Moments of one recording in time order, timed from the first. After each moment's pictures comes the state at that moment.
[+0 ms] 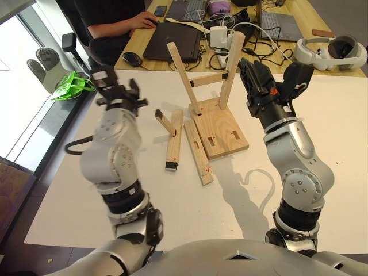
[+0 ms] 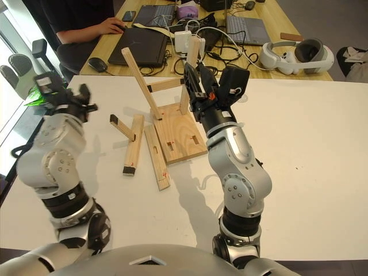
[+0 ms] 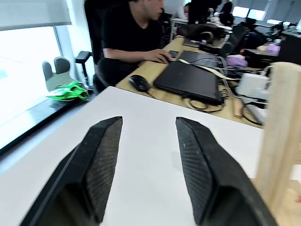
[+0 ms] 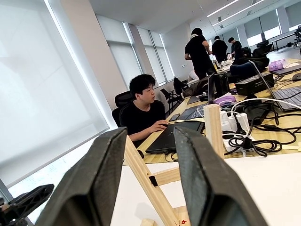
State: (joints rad) left arm -0.37 0.11 0.30 -0.50 -0.15 1.05 0.24; right arm -0.28 0.09 0.03 -0.65 0.53 0.69 -0.12
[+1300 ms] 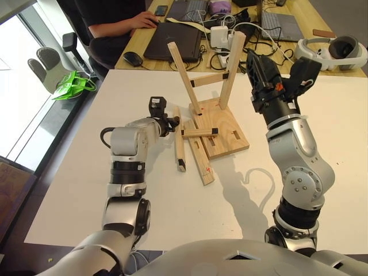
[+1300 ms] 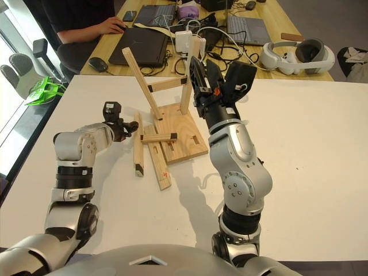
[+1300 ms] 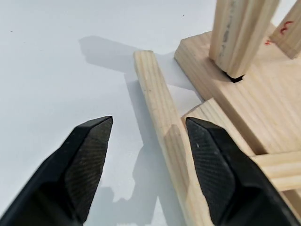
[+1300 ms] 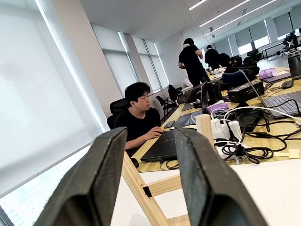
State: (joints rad) left arm -0.57 0.24 0.06 0.20 -0.17 1.06 -0.17; right arm -0.30 0.09 0.02 -0.63 0.51 0.66 -0.13
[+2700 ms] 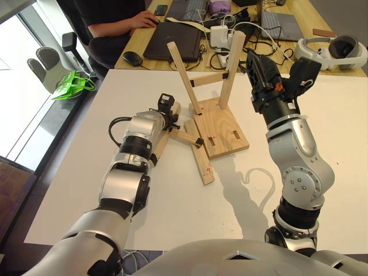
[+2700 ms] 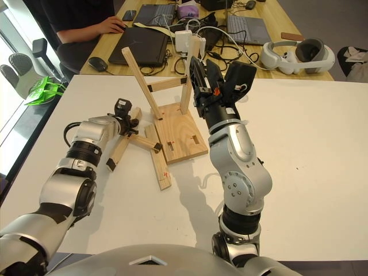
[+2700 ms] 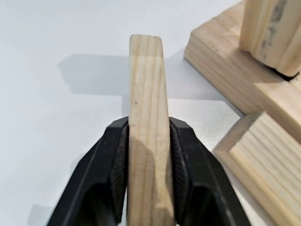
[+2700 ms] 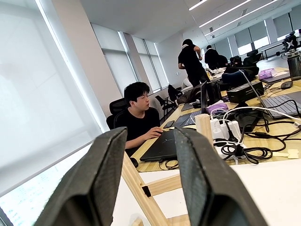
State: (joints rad) left arm -0.75 0.29 -0.01 0.70 -0.04 0.66 -0.32; right arm -0.29 0.09 0.02 -0.63 0.50 0.65 -0.12
